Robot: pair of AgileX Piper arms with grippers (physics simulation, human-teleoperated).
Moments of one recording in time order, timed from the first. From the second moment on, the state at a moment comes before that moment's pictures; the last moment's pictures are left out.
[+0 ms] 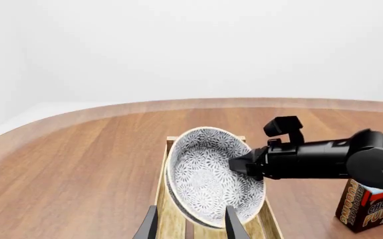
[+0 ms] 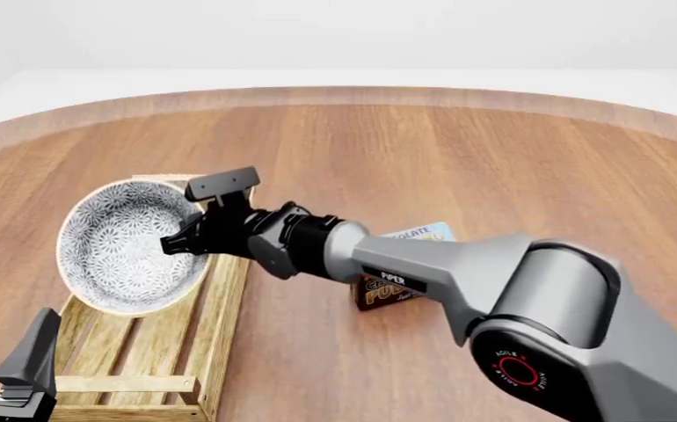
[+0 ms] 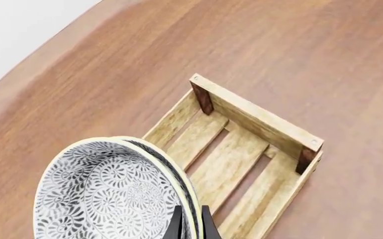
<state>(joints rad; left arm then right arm) 0.00 0.00 0.00 0.00 0.00 0.91 2.27 -1.77 0.05 0.37</state>
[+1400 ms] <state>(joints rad) 0.00 0.00 0.00 0.00 0.00 0.93 2.35 -1.82 0.06 0.38</state>
